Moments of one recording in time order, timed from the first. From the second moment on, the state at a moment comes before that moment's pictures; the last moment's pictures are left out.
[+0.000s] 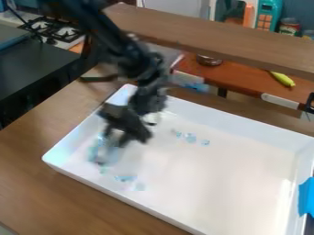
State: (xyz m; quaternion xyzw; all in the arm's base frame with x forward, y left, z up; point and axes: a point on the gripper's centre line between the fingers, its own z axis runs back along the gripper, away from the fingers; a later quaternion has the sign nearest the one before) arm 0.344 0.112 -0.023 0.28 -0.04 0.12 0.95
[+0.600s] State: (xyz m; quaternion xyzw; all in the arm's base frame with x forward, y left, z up) arm 0.324 0.092 0.029 0.28 -0.05 0.12 0.95
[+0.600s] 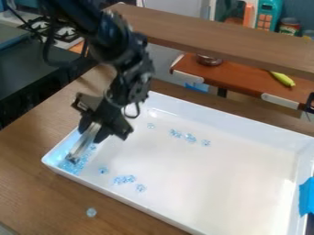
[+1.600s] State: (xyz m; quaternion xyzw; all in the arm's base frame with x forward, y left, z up) arm 0.401 -0.092 0.026 0.15 -0.03 0.12 0.98
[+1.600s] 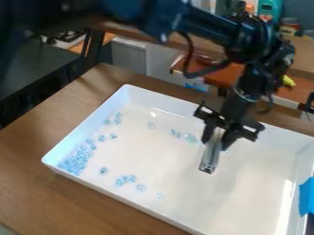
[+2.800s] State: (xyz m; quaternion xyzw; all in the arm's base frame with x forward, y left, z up) arm 0.423 -0.024 -0.014 0.12 0.03 0.20 0.97
